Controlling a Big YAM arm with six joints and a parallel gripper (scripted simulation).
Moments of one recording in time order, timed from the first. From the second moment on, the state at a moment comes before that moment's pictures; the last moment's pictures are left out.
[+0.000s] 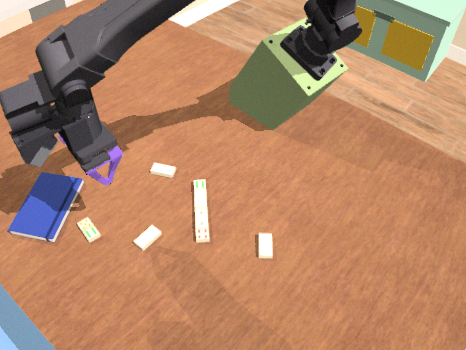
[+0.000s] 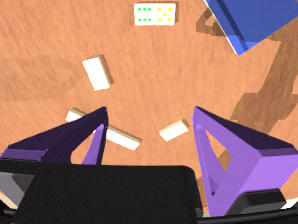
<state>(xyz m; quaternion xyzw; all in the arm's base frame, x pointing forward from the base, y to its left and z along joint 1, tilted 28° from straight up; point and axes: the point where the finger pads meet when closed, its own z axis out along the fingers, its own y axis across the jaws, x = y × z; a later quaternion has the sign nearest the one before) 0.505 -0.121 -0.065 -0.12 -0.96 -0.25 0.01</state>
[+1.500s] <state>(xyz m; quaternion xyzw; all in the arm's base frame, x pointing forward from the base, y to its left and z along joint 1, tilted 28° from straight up) 0.561 -0.133 -0.119 0.06 -0.97 -0.23 -0.07</state>
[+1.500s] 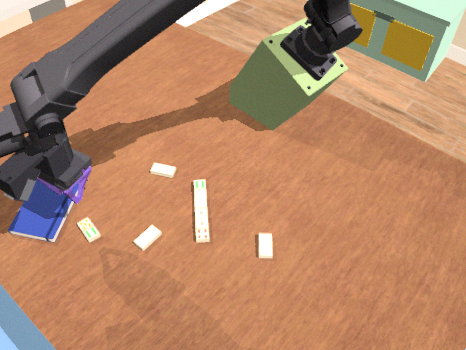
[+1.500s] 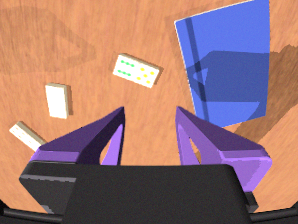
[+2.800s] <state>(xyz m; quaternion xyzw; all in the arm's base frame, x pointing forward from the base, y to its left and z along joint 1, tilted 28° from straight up) 0.568 -0.118 -0.118 0.51 -0.82 -0.18 -0.18</state>
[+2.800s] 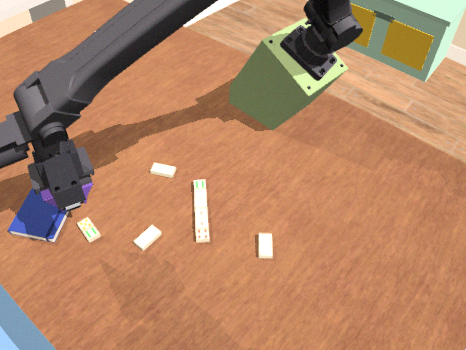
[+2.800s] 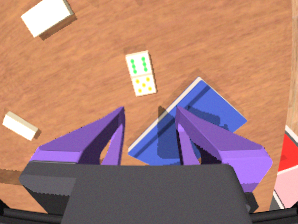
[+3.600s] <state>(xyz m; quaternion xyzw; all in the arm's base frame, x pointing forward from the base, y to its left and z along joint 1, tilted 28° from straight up) 0.564 -0.113 -0.120 0.61 -0.75 -0.16 -0.18</state>
